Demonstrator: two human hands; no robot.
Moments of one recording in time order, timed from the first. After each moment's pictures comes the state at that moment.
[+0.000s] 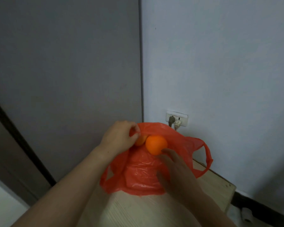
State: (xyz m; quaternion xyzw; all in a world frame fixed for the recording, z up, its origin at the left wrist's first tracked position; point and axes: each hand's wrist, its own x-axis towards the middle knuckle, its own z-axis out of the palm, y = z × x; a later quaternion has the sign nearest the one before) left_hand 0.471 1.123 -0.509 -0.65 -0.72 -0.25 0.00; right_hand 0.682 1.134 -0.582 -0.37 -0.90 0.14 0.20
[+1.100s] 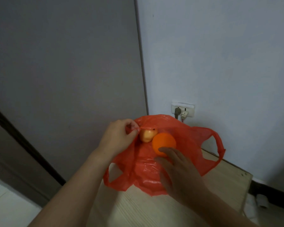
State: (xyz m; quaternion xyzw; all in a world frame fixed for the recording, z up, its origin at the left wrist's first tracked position) left_hand 0.457 1.109 -0.517 -0.62 -0.72 -0.32 -0.03; right_hand 0.663 1.120 -0.598 -0.32 -0.91 0.02 0.25
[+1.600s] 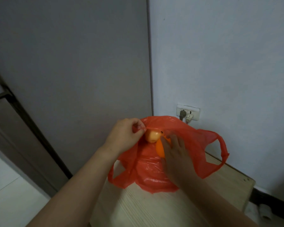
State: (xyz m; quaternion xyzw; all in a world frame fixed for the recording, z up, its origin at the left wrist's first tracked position) left_hand 0.463 1.105 -0.518 -0.62 -0.72 -0.32 -0.04; right_hand 0.633 1.149 -0.604 -0.42 -0.87 0.01 0.24
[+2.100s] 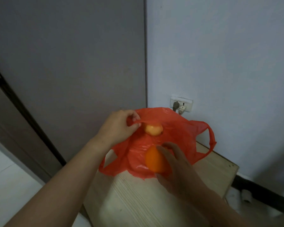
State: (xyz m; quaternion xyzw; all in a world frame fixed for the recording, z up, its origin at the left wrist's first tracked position) left_hand 0.469 1.091 -0.519 -0.64 -0.70 -0.31 -0.04; right_hand 0.691 1.105 -0.612 -0.30 -0.90 0.15 0.28
